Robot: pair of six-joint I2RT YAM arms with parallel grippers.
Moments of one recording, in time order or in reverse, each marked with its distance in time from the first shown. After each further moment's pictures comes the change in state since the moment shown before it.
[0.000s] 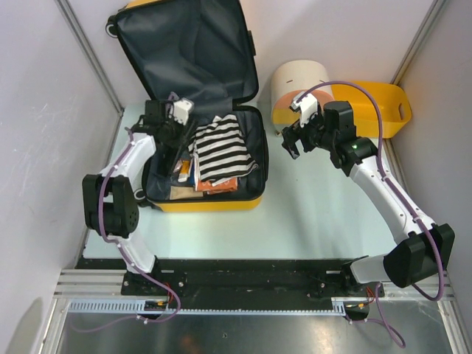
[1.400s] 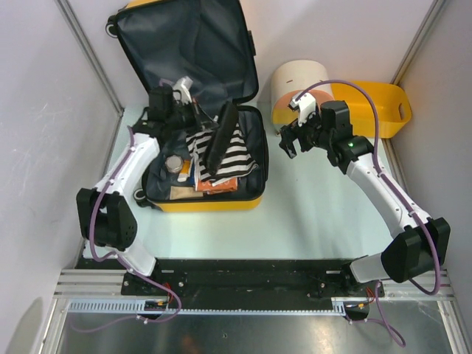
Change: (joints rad) left arm -0.071 -0.105 0.124 0.069 0.320 -0.822; right arm 0.000 0.036 0.000 0.019 -0.014 0.055
